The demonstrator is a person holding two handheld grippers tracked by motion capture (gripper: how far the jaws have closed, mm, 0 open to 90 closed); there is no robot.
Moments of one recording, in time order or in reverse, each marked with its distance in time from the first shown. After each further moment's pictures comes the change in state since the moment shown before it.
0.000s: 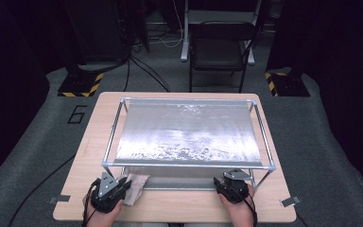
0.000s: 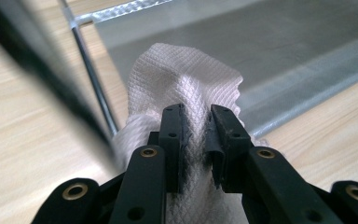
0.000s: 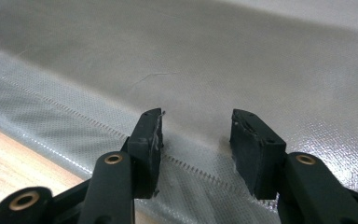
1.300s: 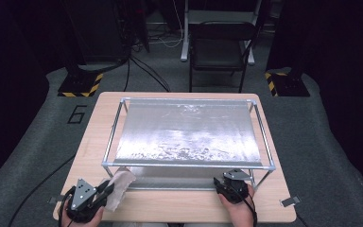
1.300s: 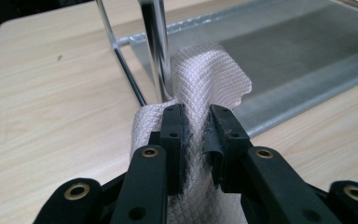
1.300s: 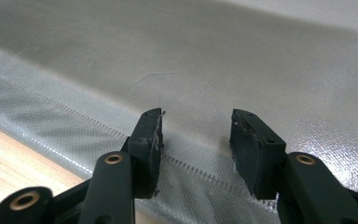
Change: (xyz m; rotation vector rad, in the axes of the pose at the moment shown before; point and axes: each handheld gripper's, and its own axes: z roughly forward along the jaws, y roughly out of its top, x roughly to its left) left arm 0.013 0.005 -0.062 -0.074 0.048 0.006; right arm 0.000 0.000 0.000 0.004 0.003 -0.007
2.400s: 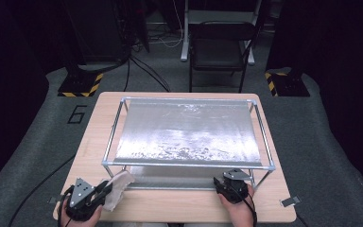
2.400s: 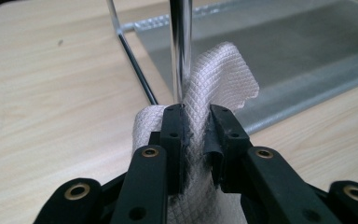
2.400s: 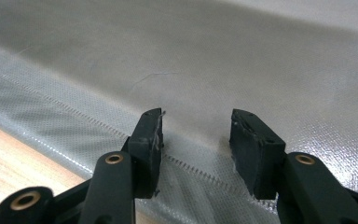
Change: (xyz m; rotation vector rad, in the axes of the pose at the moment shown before) left arm 0.010 -0.009 0.007 0.012 -0.007 -0.044; right arm 0.002 0.000 0.000 -0.001 -0.004 0.020
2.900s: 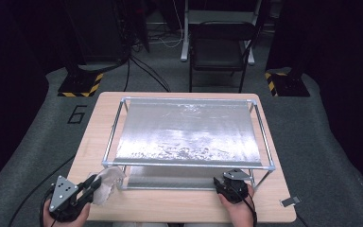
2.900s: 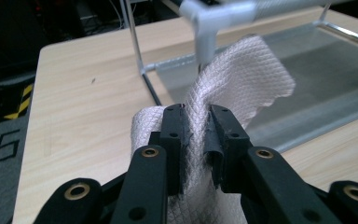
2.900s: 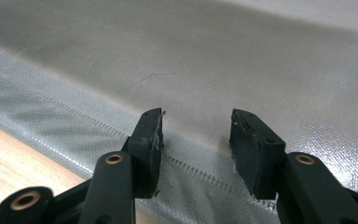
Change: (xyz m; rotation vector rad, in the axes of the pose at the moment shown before) left arm 0.009 0.017 -0.029 -0.086 0.048 0.002; right arm 0.000 0.000 0.000 0.000 0.000 0.000
